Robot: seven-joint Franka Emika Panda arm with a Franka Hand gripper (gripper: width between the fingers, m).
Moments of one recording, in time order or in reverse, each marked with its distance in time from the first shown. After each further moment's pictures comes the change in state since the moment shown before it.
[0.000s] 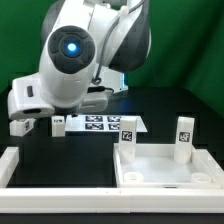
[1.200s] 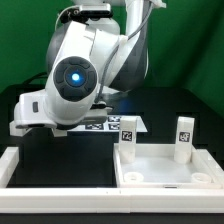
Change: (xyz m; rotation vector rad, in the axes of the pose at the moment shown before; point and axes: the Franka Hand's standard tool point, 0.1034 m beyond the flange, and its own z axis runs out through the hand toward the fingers) arm 0.008 -0.011 0.041 -0.001 -0.063 0.052
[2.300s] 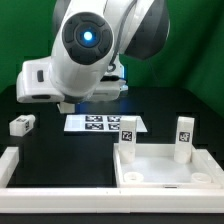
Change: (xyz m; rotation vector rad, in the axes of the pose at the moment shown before) arm -0.031 -0.009 -0.086 0.013 -0.031 0.015
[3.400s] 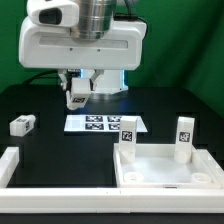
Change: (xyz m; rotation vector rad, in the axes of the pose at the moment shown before) arm 0.015 -0.006 -0.138 -0.072 0.753 -0.013
